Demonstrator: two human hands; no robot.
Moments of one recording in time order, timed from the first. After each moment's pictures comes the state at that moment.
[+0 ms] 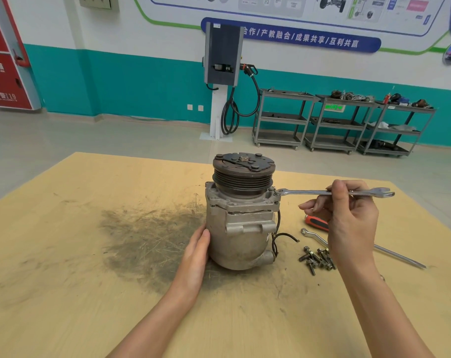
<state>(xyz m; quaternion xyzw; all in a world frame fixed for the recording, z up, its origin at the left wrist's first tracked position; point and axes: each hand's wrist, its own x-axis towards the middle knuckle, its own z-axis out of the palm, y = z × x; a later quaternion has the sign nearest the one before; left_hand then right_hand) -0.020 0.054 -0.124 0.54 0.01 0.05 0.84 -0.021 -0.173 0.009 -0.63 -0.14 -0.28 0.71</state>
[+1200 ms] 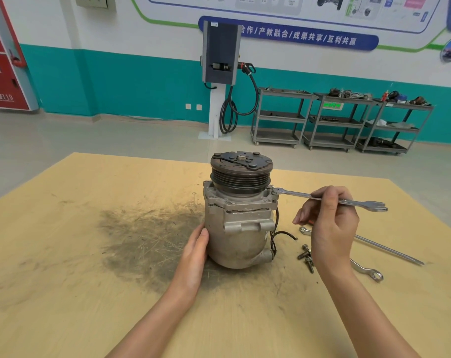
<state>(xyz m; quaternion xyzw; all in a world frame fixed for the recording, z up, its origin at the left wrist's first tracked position) -0.019 0.056 -0.130 0.54 -0.01 0.06 0.84 -0.016 -0.152 -0.012 -0.61 -0.14 -0.35 0.70</state>
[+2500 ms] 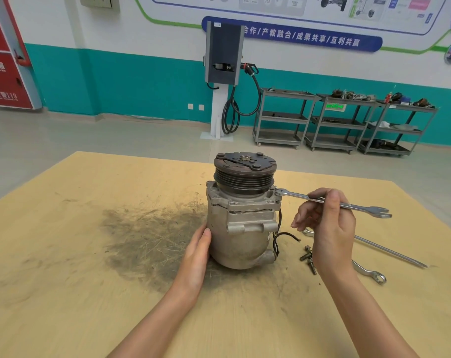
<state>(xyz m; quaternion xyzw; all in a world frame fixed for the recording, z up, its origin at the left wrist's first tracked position) -0.021 0.053 -0.122 0.55 0.01 0.06 0.84 -0.018 -0.151 -0.014 -0.63 -0.13 -0.29 0.71</state>
